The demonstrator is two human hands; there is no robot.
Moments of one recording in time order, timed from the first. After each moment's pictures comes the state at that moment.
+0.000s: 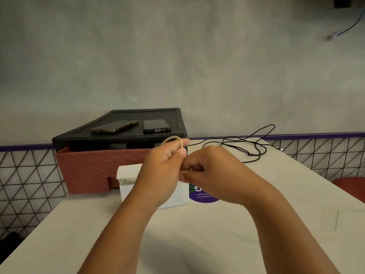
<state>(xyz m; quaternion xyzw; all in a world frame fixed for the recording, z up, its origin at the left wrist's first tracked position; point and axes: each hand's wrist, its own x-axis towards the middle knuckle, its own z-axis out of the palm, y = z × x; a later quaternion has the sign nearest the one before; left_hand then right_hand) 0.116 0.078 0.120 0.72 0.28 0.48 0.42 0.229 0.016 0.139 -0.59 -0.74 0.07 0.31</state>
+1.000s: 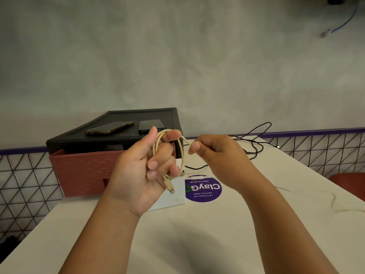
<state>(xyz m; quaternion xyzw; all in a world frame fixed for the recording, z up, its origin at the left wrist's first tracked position) 0.105 0.065 0.139 0.48 0.06 0.42 0.77 0.253 0.029 0.134 -0.61 -0.63 0.09 0.47</state>
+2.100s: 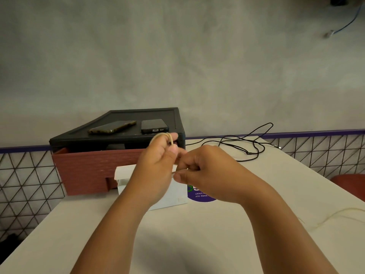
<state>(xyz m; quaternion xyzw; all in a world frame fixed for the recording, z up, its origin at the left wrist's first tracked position) 0.113 0.084 0.116 0.73 0.25 0.48 0.41 0.228 0.013 0.141 -0.61 -0.72 0.10 0.32</state>
